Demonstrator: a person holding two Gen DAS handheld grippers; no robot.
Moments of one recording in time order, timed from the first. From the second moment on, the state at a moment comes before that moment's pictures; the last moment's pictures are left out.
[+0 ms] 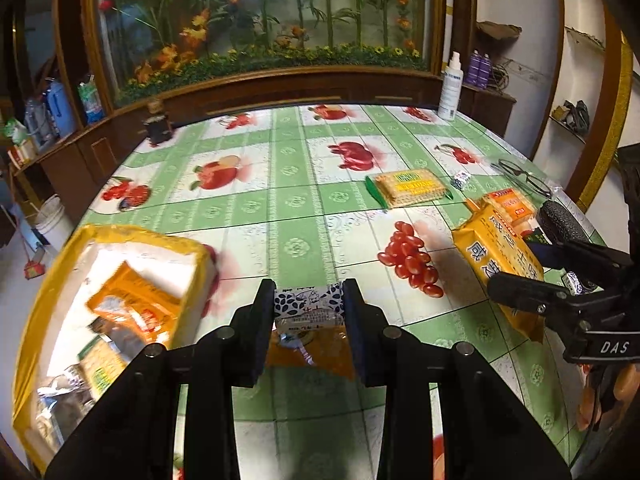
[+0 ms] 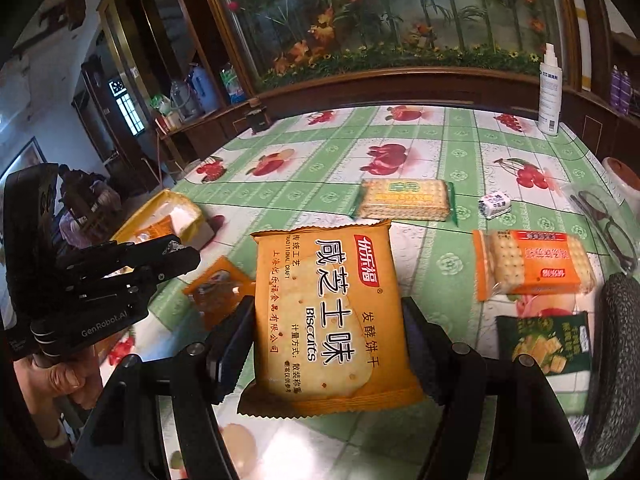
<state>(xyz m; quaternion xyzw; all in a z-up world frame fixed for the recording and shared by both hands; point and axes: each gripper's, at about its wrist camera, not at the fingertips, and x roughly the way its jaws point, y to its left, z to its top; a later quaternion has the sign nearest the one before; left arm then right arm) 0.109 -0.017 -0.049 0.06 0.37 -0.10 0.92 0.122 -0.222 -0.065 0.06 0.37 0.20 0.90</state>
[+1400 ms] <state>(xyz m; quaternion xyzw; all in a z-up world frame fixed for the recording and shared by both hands) 0.023 0.126 -0.027 0.00 0.33 0.04 0.94 0.056 -0.076 -0.039 0.05 0.35 0.29 0.89</state>
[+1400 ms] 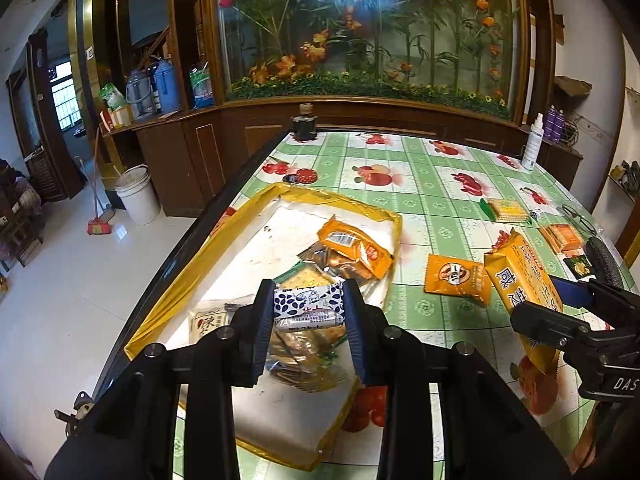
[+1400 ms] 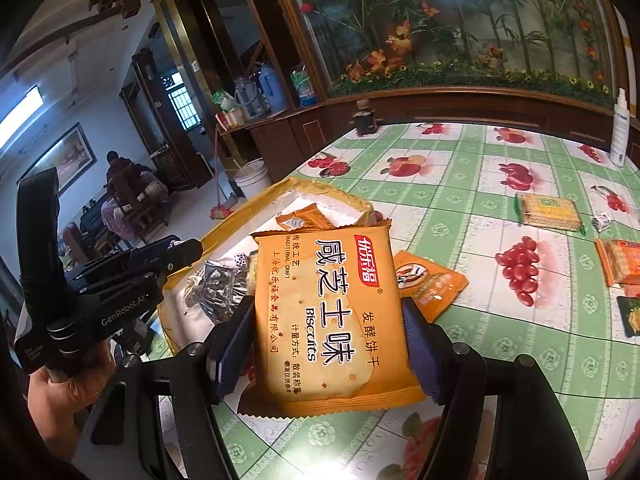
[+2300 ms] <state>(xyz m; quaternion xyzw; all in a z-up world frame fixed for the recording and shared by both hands) 0.046 0.178 -0.054 -0.02 0.37 0.07 0.92 0.137 0.031 -0.043 0.04 0.37 0.35 0.86</state>
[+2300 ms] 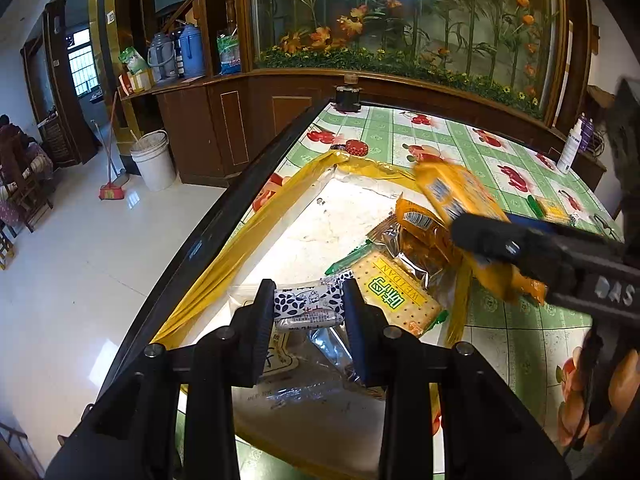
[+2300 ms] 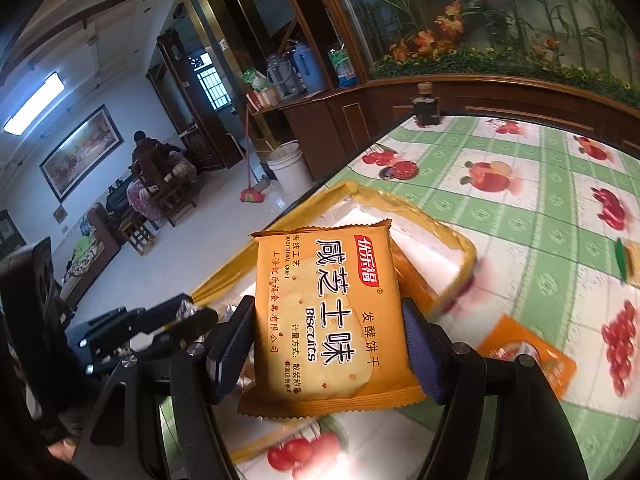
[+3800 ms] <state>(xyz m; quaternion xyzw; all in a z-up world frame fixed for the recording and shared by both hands) 0.048 0.176 -0.066 -0.02 0.40 0.13 0.91 0.184 0.055 -0.053 0.02 0.37 0.34 0.86</state>
